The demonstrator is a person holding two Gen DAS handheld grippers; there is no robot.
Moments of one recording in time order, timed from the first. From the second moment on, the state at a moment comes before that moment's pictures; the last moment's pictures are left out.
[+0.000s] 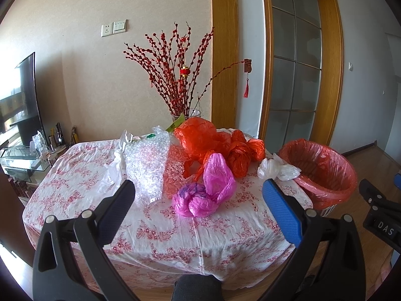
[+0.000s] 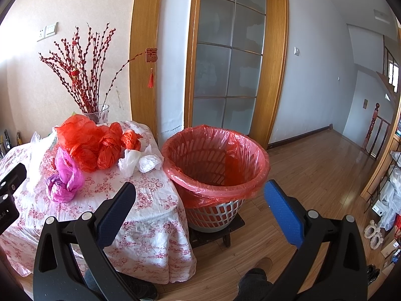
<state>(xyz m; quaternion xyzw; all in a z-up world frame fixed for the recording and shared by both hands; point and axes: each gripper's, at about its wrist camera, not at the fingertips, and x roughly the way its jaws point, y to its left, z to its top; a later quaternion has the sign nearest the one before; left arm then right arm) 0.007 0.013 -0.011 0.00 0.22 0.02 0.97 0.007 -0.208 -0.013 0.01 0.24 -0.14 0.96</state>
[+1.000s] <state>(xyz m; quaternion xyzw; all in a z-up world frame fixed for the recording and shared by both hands) 0.100 0.126 -0.047 -0.05 0.27 0.12 0.95 0.211 -0.153 -0.096 -0.03 0.35 -0.02 0.94</state>
